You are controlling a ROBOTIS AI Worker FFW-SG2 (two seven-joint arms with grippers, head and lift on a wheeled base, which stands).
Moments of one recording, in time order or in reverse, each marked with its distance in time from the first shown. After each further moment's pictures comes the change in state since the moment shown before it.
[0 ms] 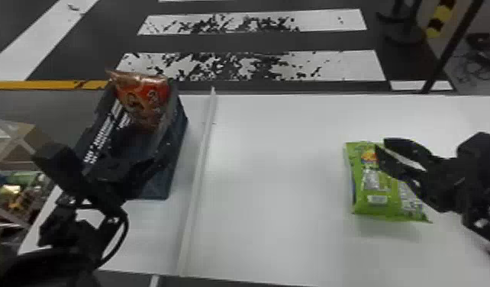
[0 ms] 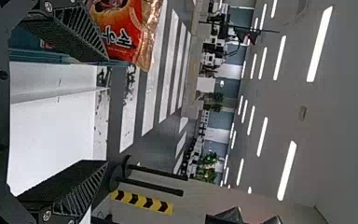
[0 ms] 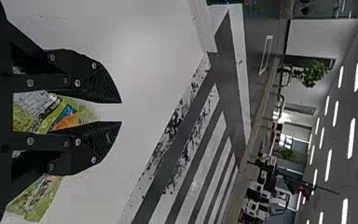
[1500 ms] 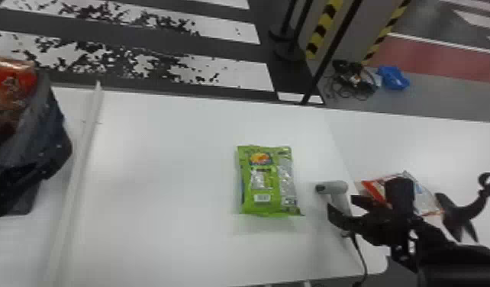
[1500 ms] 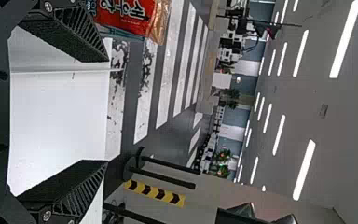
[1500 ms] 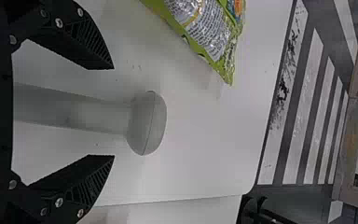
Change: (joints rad) left arm 0.031 0.000 -0.095 -0.107 -0.013 0.138 0.086; right arm 0.066 -0.046 -0.302 0.201 -0.051 0.203 0.050
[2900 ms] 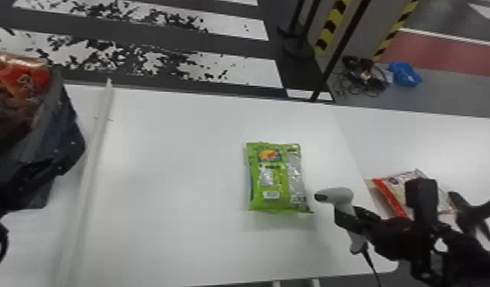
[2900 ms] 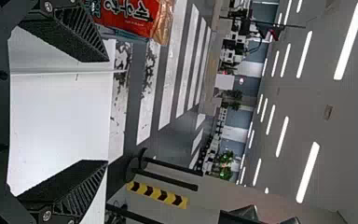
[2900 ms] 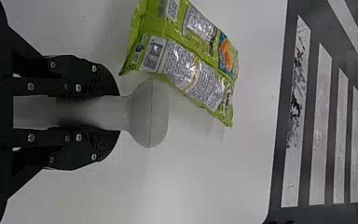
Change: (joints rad) left arm -0.006 0.000 -0.001 0.008 -0.004 0.012 0.006; right arm 0.154 0.066 -0.046 -0.401 -0.049 0.346 0.073
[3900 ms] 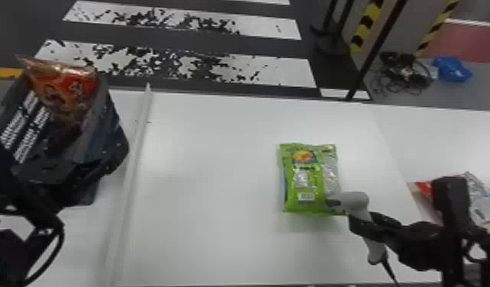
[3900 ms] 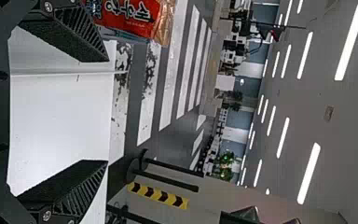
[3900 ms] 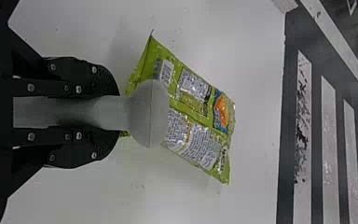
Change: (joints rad) left arm -0.001 0.000 -0.002 0.002 -0.002 0.001 0.004; right arm -0.002 0.011 0.083 -0.110 -0.001 0.127 0.039
